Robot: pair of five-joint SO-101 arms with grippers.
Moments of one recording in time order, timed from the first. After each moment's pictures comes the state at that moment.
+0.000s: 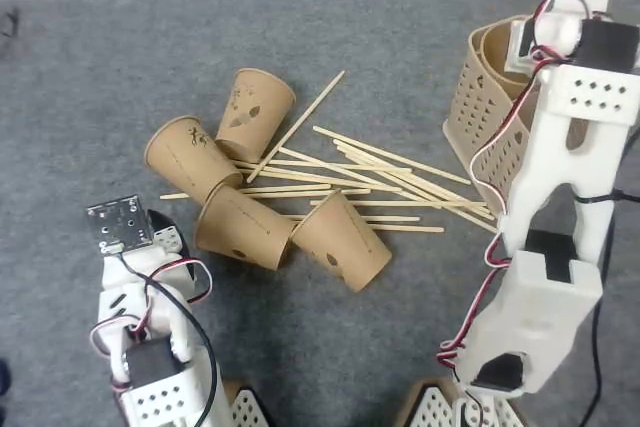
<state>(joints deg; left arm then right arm) -23.3 -103.3 96.7 48.4 6.5 7.4 21.1 -58.1 97.6 1.7</state>
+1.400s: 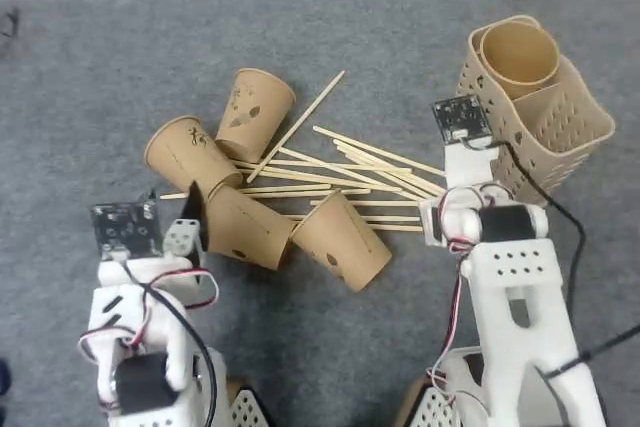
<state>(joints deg) -14.6 -103.3 79.1 57.3 1.6 -7.6 -40.1 50.7 61.3 6.7</state>
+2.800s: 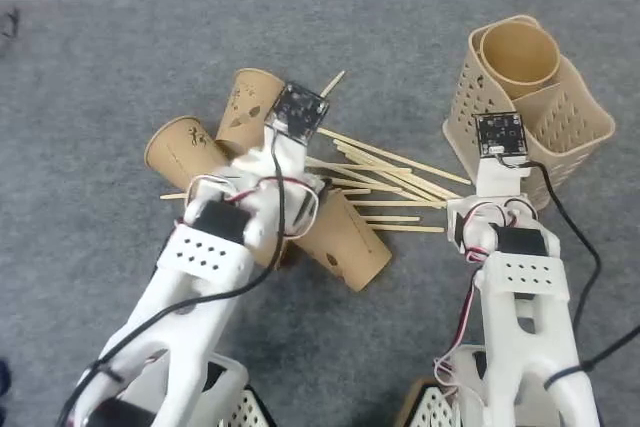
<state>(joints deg) 14.6 -31.3 51.1 41.2 -2.2 1.8 -40.1 63.0 42.0 6.7</state>
